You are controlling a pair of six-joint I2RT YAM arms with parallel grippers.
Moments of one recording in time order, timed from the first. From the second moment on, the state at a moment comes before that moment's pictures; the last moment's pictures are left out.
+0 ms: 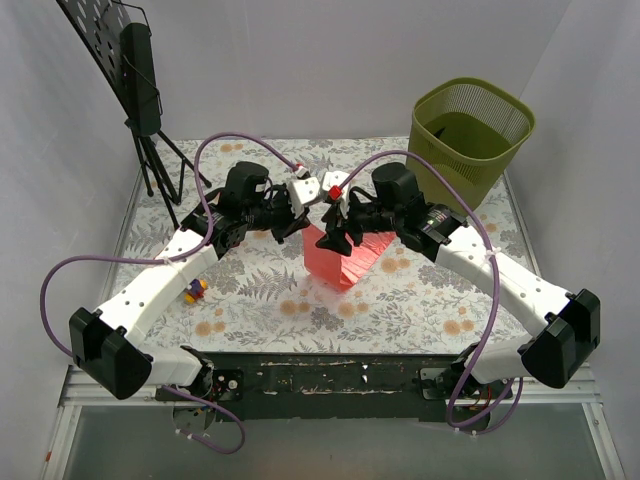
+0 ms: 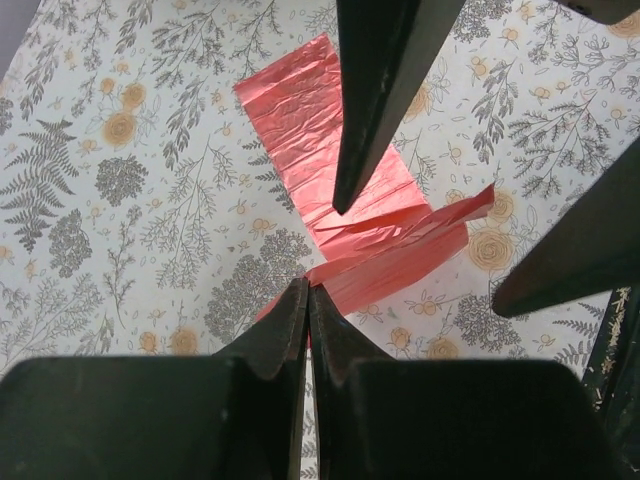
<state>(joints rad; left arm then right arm) -0.58 1.30 1.25 -0.51 0.46 0.46 0.76 1.36 1.27 -0.37 -0.59 -0.34</state>
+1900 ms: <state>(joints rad) -0.58 1.26 1.19 -0.43 0.53 0.30 0.73 1.32 1.15 -0.24 -0.51 -0.32</state>
